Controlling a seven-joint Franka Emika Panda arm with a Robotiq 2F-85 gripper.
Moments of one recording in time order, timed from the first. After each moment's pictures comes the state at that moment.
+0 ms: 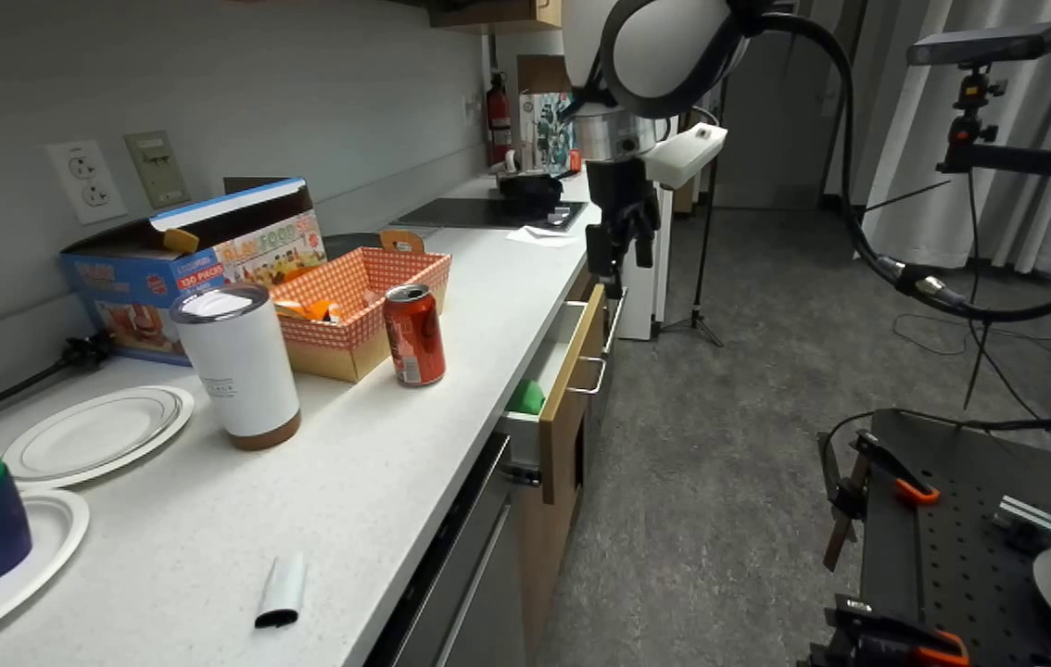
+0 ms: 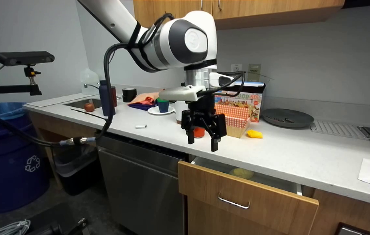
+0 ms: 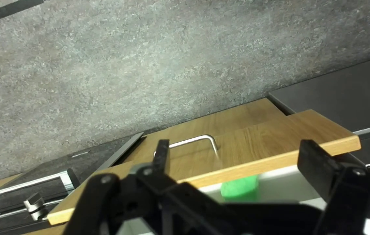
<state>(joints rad) -0.04 0.06 -0.04 -2.17 -0.19 2.16 0.09</state>
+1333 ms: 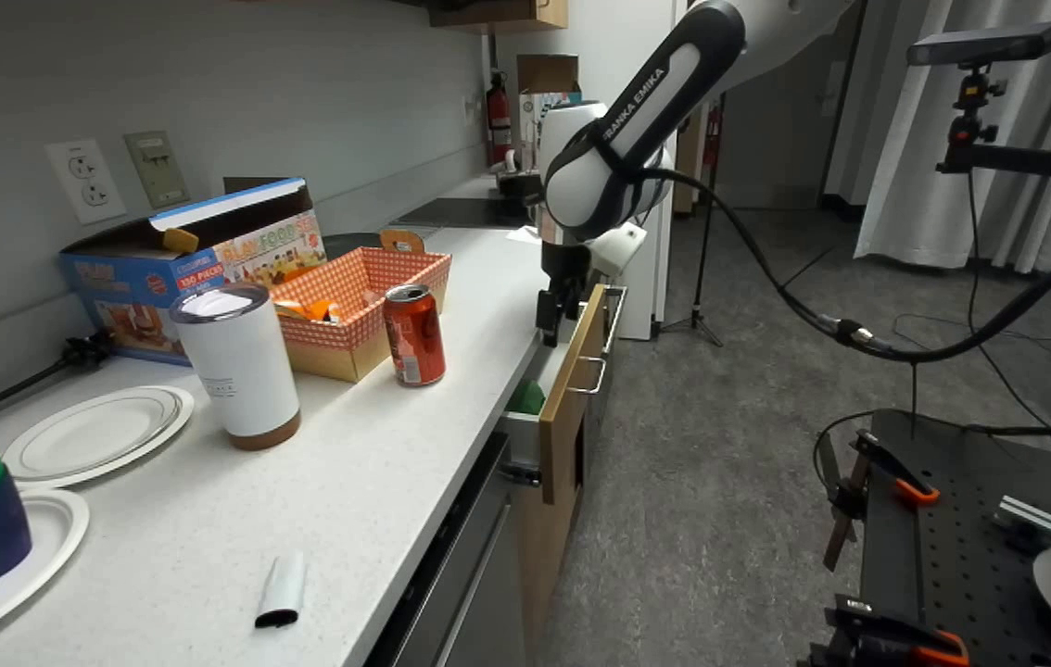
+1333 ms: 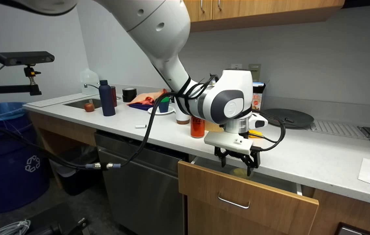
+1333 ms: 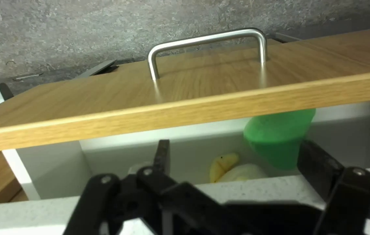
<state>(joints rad) -0.15 0.54 -0.02 -1.89 -0.05 2.54 -0.27</state>
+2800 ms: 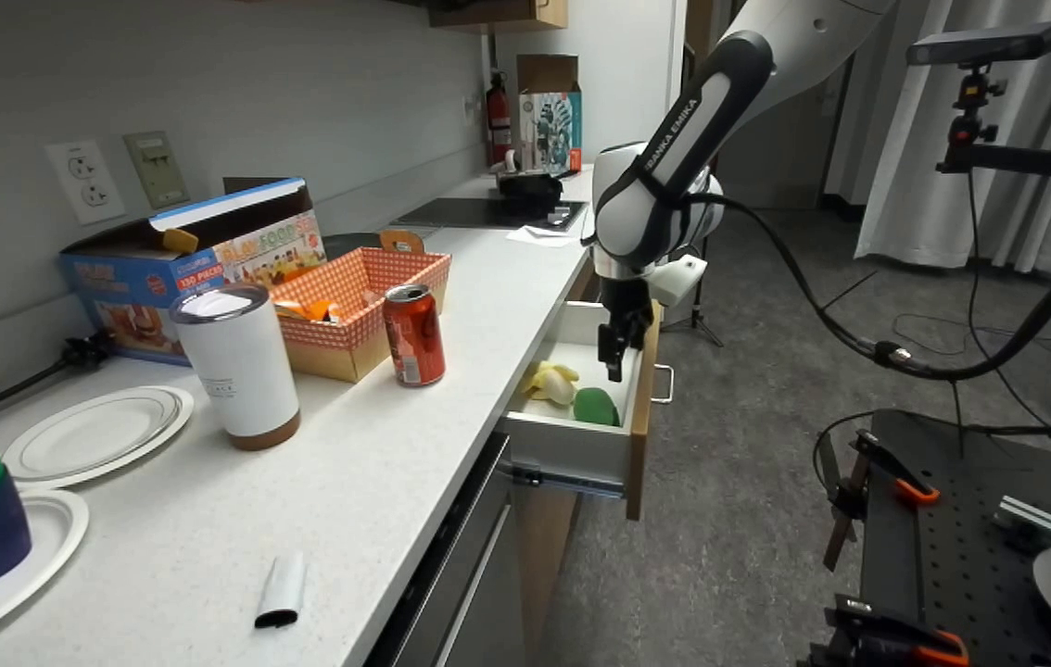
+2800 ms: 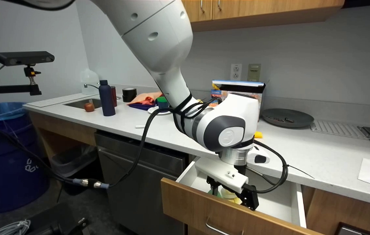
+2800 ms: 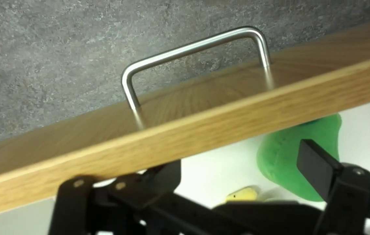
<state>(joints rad) -0.20 0.51 -0.06 -2.08 0.00 2.53 -0.26</state>
